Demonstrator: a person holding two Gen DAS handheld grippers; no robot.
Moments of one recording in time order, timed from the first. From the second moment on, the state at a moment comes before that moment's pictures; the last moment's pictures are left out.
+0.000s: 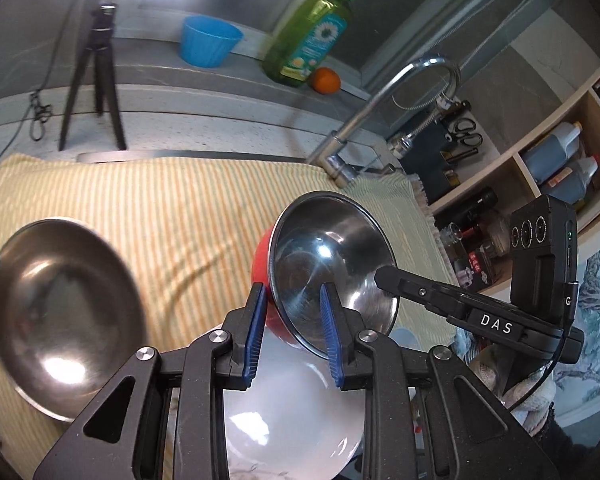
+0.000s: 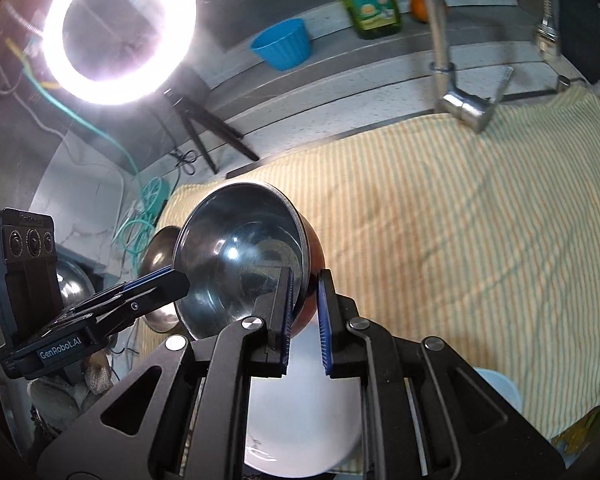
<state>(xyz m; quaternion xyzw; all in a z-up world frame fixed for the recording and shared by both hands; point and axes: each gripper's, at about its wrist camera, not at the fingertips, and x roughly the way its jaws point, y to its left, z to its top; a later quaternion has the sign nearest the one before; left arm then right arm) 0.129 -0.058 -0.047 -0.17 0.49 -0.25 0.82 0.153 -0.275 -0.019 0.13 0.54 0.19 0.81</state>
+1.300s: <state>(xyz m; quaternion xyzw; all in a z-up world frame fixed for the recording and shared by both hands) 0.108 0.078 -0.091 -0.15 0.52 -0.09 0.84 0.170 -0.071 -0.083 -0.03 0.58 0.29 0.76</state>
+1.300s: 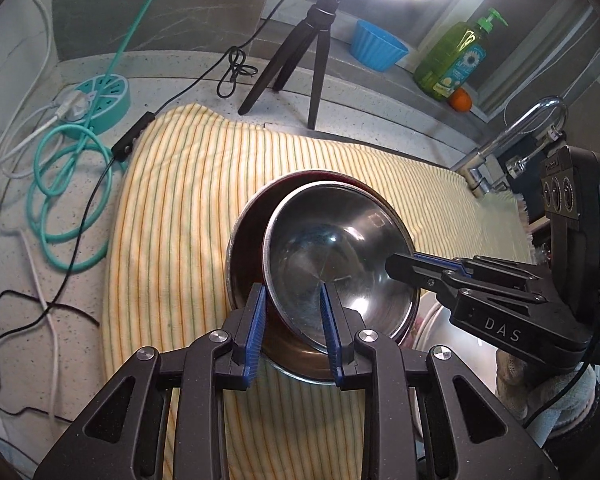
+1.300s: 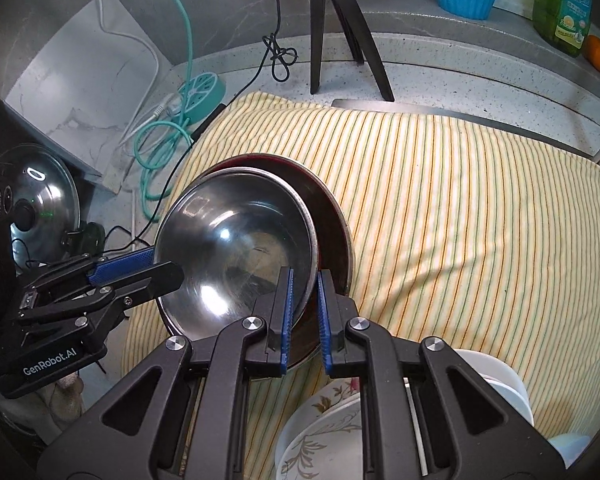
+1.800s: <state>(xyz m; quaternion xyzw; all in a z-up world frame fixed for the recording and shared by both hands) 0.112 0.073 -0.098 -0.13 0.53 -0.08 0.83 0.172 -0.070 -0.087 -0.03 0.58 0.29 0.76</state>
